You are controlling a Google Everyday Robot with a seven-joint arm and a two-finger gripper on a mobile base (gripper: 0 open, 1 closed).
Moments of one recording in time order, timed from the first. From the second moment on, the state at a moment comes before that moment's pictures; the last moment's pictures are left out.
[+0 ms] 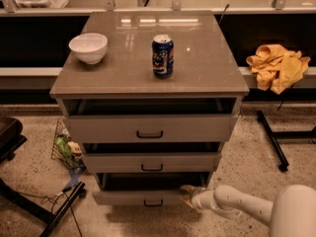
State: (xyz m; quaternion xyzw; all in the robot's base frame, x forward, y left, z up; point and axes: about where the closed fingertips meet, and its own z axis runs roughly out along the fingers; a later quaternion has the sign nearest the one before) arm 0.551 -0.133 0.199 -0.52 0.76 0.15 0.36
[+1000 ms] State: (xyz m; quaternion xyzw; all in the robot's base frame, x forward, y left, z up) arm 0.510 -0.150 0.200 -0.52 0.77 0.17 0.34
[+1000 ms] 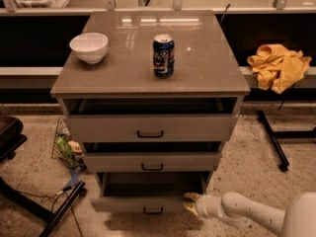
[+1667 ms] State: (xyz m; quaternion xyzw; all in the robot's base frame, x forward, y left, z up) arm 0.512 -0.150 0.201 -0.51 0.77 0.17 0.34
